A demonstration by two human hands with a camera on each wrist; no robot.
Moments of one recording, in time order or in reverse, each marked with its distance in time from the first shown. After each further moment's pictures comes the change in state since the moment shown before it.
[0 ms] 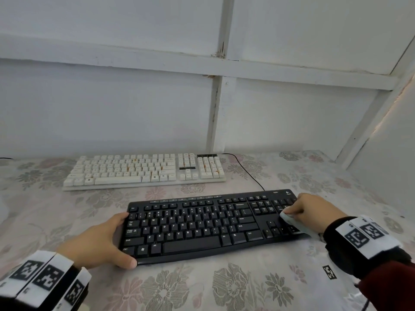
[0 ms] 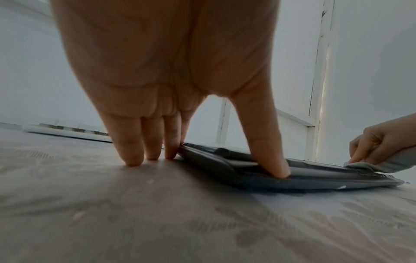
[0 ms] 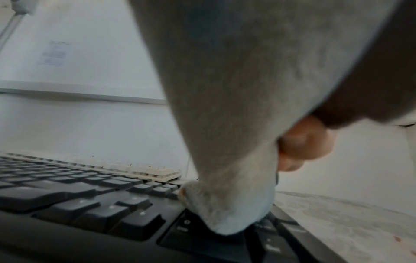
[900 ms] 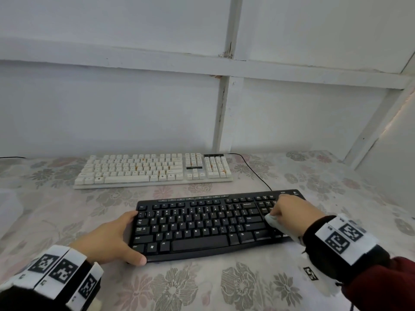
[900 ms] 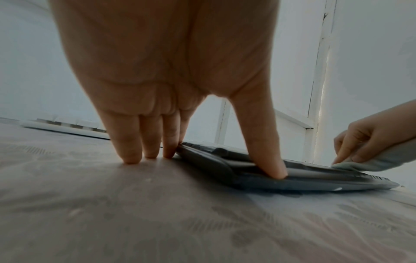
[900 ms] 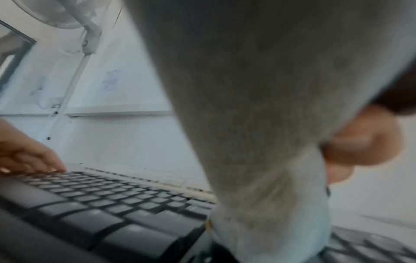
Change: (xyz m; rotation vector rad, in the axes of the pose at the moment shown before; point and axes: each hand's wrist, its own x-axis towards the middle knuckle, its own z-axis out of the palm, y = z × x) left_hand 0.000 0.003 0.000 0.037 0.061 -0.059; right_hand -0.011 -0.069 -0.009 -0.028 -0.053 -0.061
